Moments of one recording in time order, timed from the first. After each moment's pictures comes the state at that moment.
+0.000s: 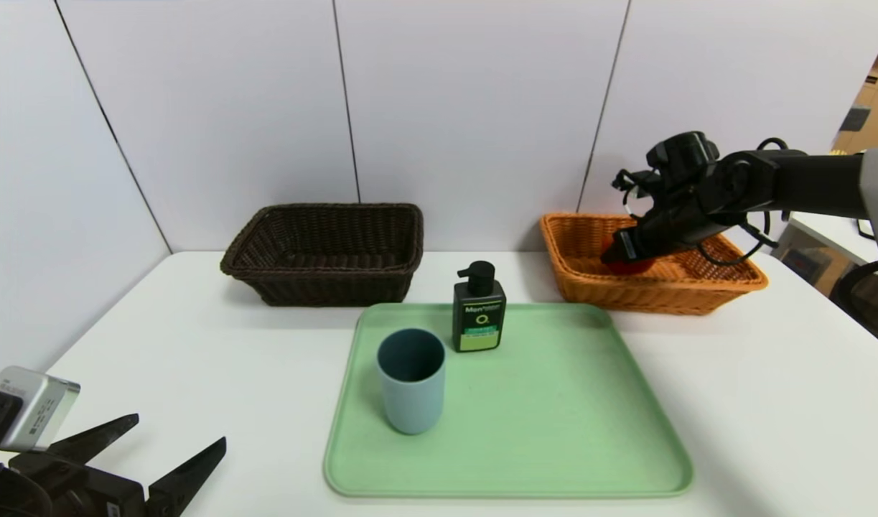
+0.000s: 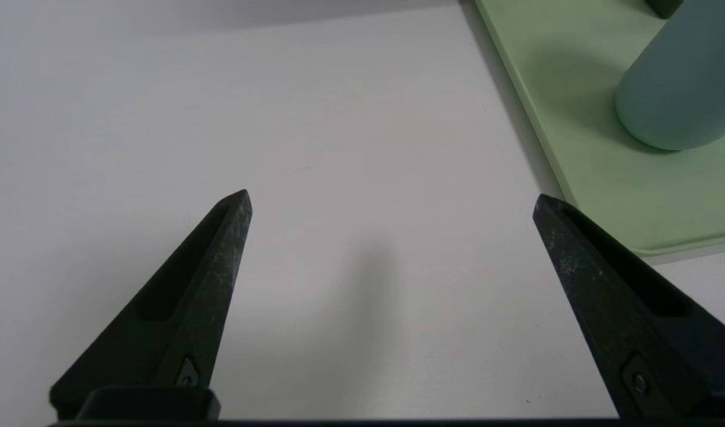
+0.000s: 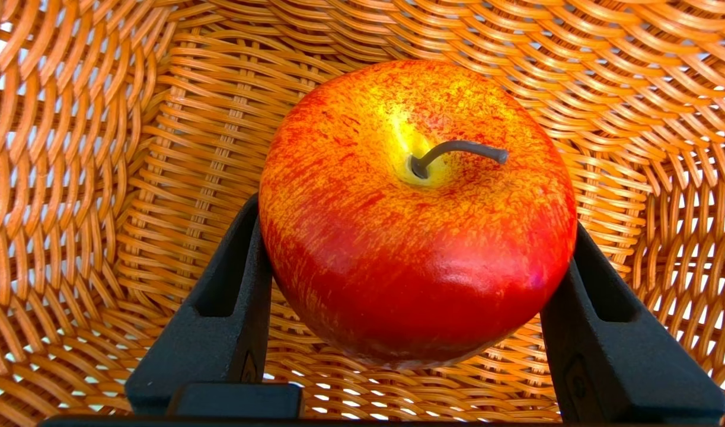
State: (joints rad) left arm -0.50 0.97 -0.16 -0.46 0.26 -0.15; right arm 0.09 2.25 -1.94 0.52 -0.05 -0.17
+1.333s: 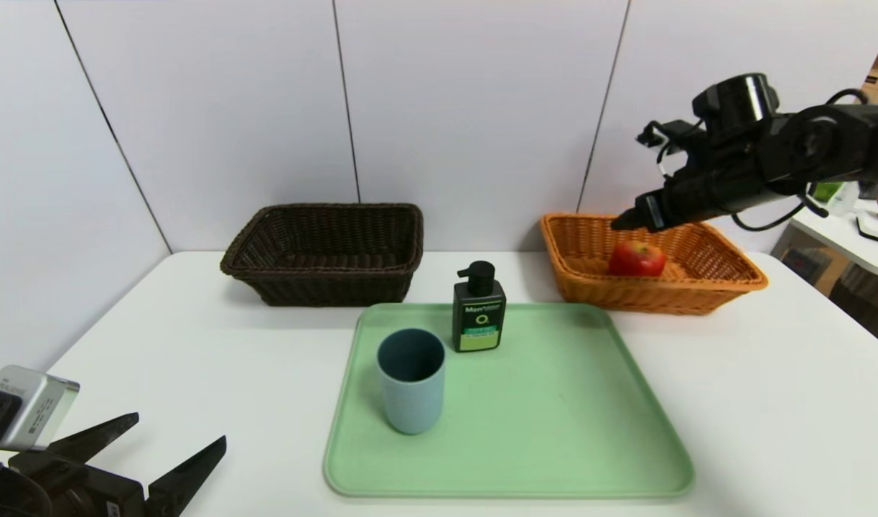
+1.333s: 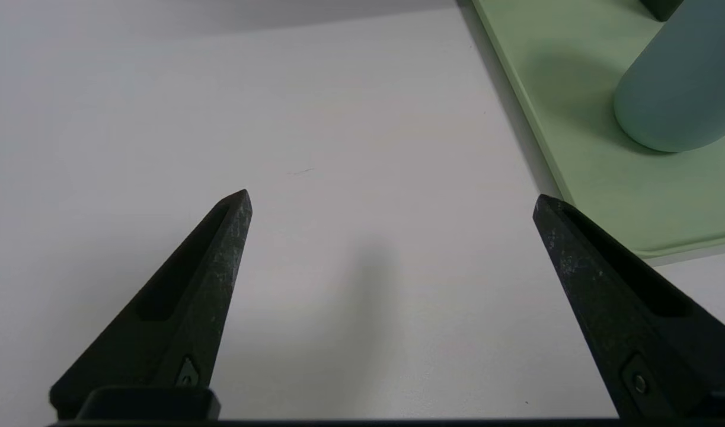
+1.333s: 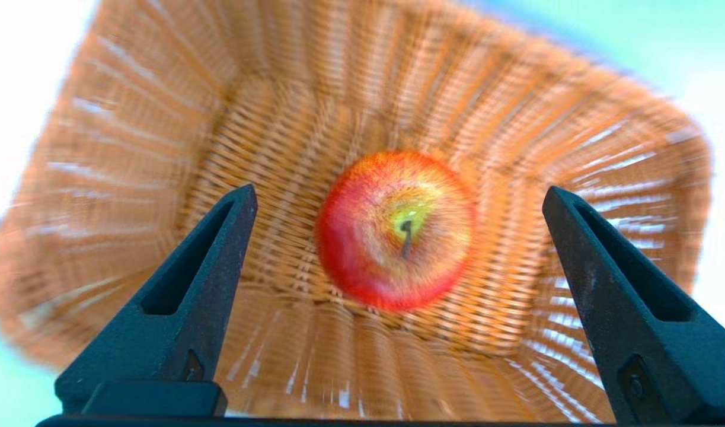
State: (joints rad) left arm -0.50 0.97 -0.16 -0.46 0.26 -0.15; right arm 0.10 2.03 -1.82 0.44 -0.04 -0.24
